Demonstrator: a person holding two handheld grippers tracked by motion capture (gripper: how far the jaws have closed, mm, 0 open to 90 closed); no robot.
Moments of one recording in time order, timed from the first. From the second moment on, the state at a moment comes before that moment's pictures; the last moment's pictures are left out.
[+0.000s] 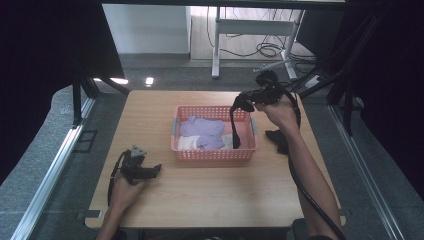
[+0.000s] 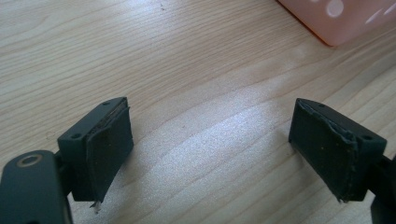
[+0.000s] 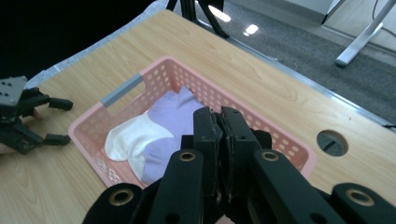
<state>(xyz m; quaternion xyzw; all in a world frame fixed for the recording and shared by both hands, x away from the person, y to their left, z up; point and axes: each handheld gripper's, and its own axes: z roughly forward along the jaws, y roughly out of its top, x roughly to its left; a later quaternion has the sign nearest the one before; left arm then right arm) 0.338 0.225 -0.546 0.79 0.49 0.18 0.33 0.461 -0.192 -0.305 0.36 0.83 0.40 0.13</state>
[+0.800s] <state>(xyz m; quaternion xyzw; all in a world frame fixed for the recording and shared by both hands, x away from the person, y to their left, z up) 0.338 0.225 -0.546 0.79 0.49 0.18 0.32 0.460 -0.224 -0.234 0.38 0.80 0.43 0.16</state>
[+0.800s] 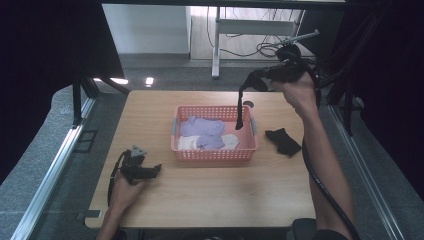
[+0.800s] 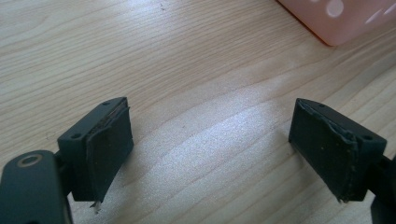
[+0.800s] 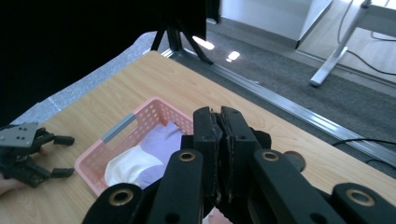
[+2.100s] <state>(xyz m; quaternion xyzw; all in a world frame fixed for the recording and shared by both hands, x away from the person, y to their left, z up) 0.338 0.225 -0.546 0.79 0.49 0.18 0.33 0.460 -0.343 -0.289 0.51 0.77 0.32 0.21</state>
